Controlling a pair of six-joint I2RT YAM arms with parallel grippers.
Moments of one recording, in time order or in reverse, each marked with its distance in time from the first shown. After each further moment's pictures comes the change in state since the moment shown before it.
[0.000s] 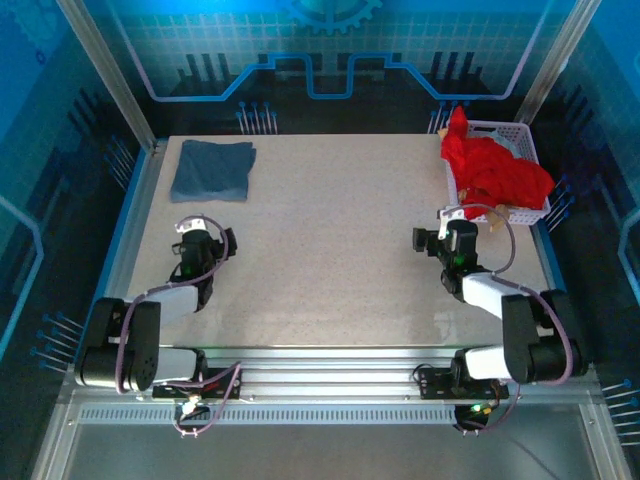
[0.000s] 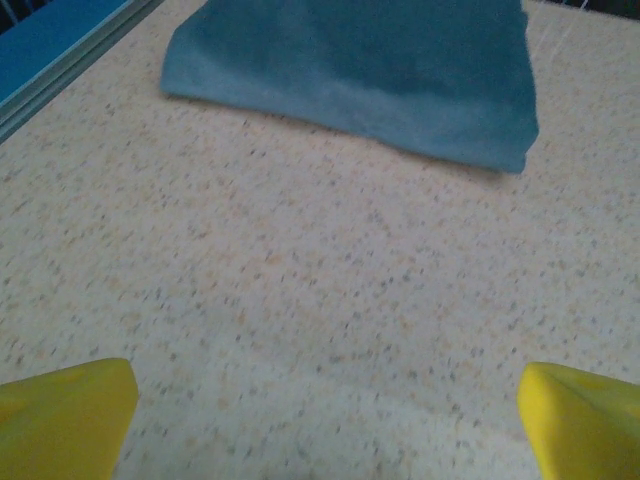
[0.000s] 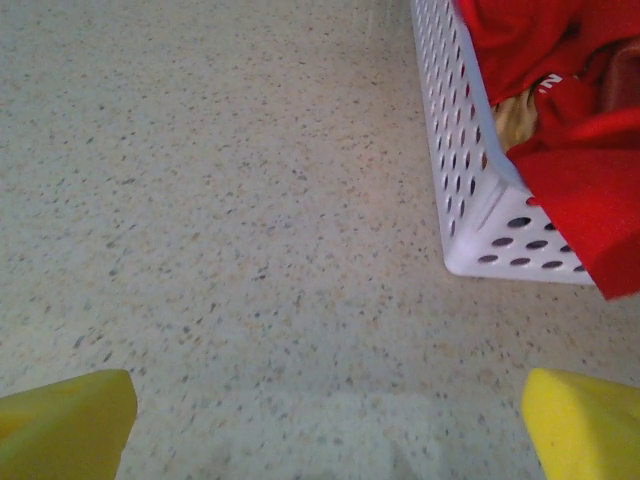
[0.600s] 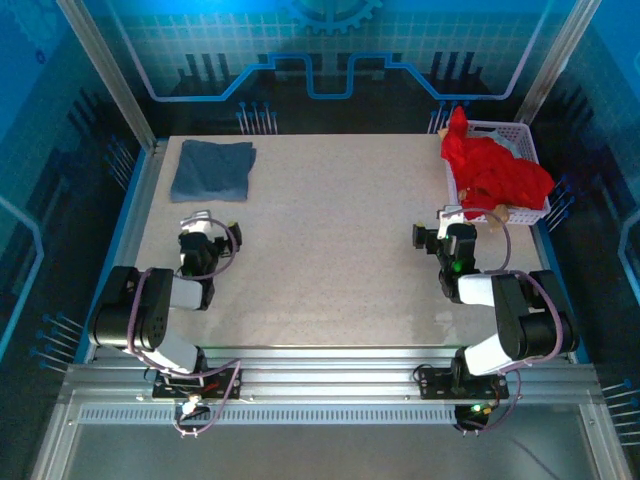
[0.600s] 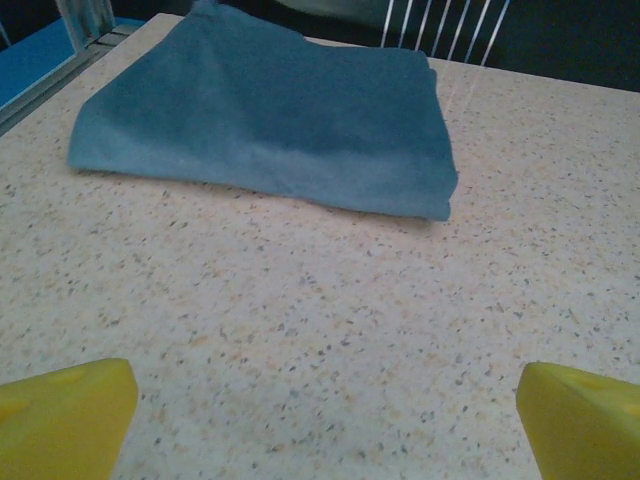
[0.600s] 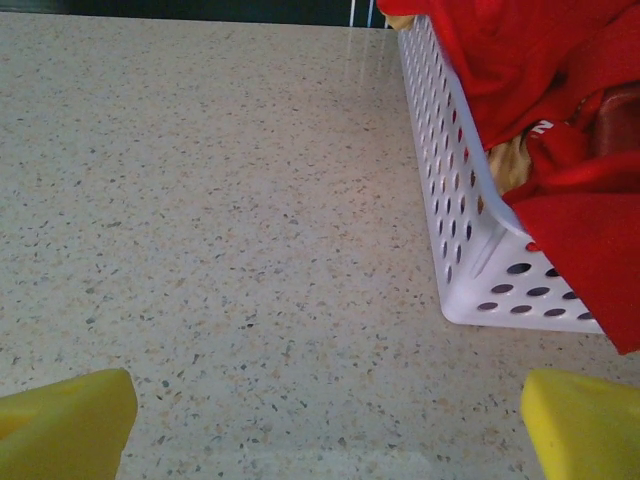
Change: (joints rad) left arm 0.020 0.209 -0.026 0.386 0.134 0.093; right arm 0.003 0.108 -0.048 0.261 0.018 -0.026
